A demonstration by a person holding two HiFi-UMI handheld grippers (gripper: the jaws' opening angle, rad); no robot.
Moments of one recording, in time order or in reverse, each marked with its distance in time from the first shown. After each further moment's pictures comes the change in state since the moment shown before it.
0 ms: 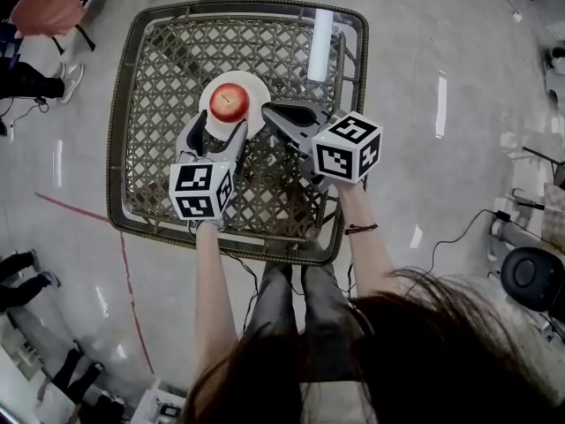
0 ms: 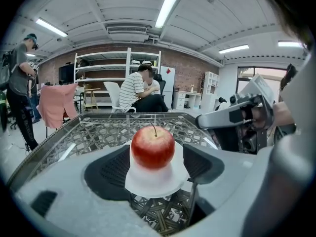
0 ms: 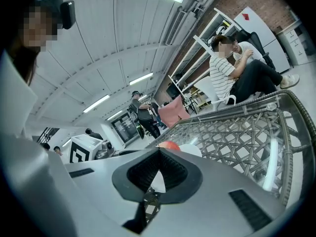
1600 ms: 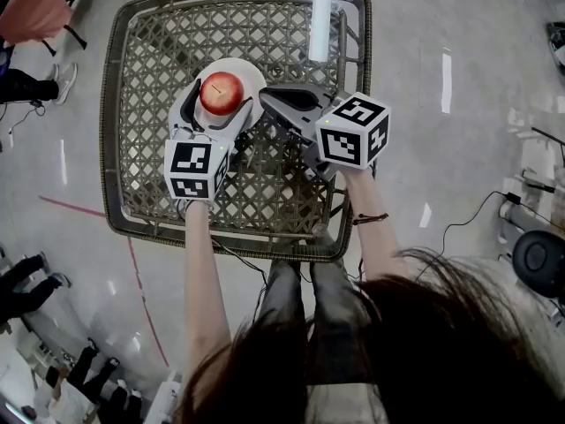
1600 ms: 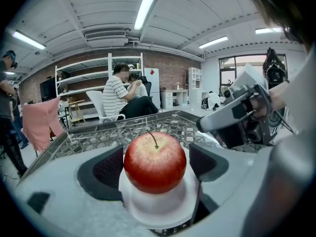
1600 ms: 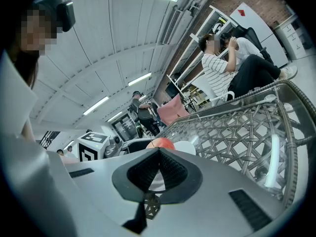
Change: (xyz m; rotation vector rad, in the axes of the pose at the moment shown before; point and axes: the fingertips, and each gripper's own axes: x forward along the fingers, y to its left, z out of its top) left arm 0.041 -0.002 0.009 0.202 -0.031 -0.100; right arm 0.006 -0.020 -0.011 0.033 0.002 0.010
